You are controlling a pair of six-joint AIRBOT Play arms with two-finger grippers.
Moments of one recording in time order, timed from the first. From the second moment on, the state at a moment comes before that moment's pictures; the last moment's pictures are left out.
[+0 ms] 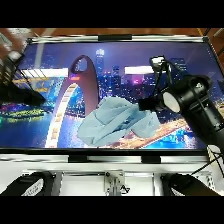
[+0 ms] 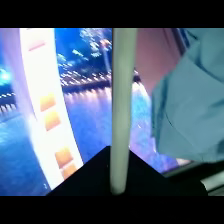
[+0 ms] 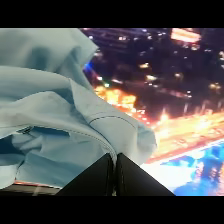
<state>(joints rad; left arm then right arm) -0.09 -0.93 1.19 1.31 -1.36 -1.21 0.58 -1.09 1.34 -1.87 1.46 1.93</state>
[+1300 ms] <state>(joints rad) -0.99 -0.64 0.86 1.55 -1.44 -1.47 0.43 -1.09 1.34 -1.86 1.43 1.85</state>
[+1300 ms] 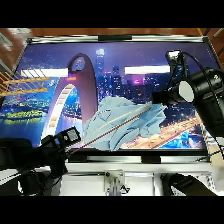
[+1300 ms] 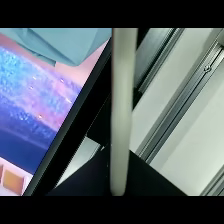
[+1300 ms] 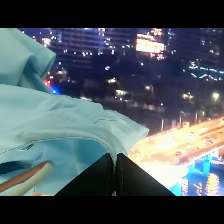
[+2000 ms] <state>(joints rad) -0.99 -0.81 0.77 1.47 -1.09 -1.49 0.58 -1.09 1.51 -1.84 1.44 1.79</state>
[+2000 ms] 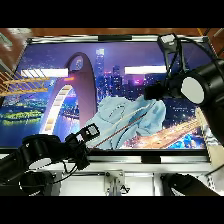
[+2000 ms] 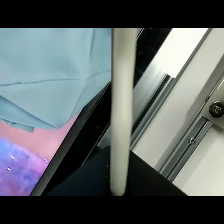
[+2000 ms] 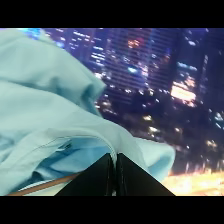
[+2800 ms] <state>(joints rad) -0.99 -0.83 0.67 1.40 -0.84 -1.62 1.04 -1.02 1.56 -1.89 1.57 1.95</state>
